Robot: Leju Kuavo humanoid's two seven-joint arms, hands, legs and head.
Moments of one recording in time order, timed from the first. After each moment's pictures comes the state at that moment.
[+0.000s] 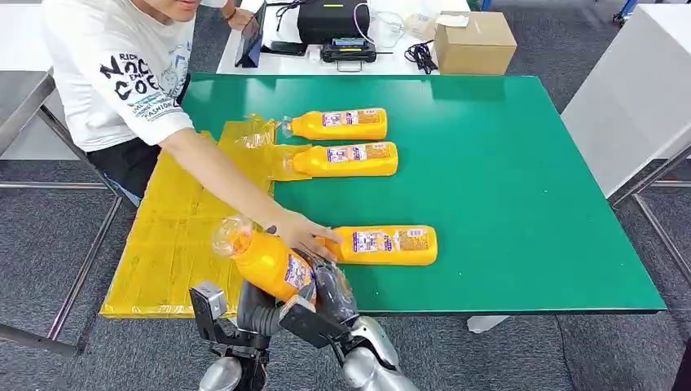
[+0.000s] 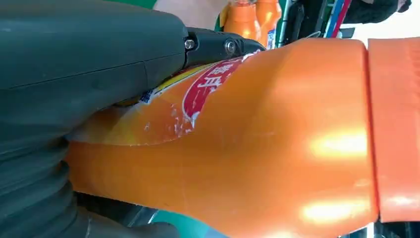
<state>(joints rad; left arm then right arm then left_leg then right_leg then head) -0.01 -0.30 -0.27 -1.18 0.11 0.07 -0.51 -0.22 0.29 0.58 -0.83 0.52 -0.31 -0.53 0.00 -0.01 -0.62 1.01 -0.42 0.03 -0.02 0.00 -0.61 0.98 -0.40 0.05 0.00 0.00</state>
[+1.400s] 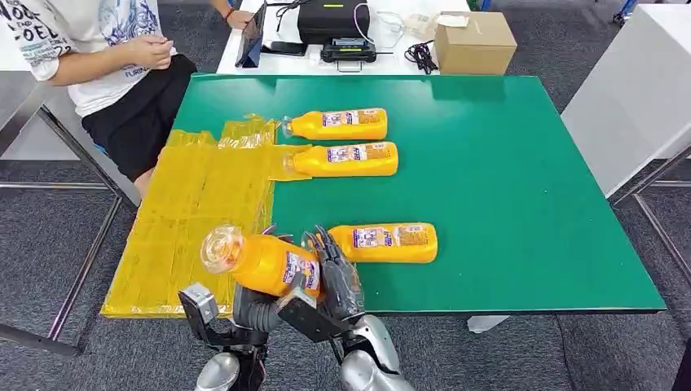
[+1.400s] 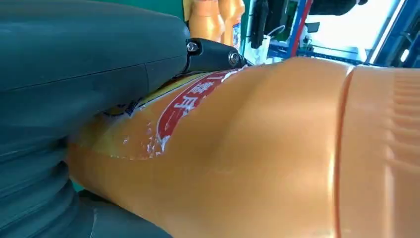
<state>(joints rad) -0.01 -0.31 -0.26 -1.24 0.10 0.06 -0.56 -0.17 0.29 0.57 -0.97 0.57 -0.48 -0.41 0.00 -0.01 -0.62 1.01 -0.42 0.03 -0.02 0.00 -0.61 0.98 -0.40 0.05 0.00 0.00</state>
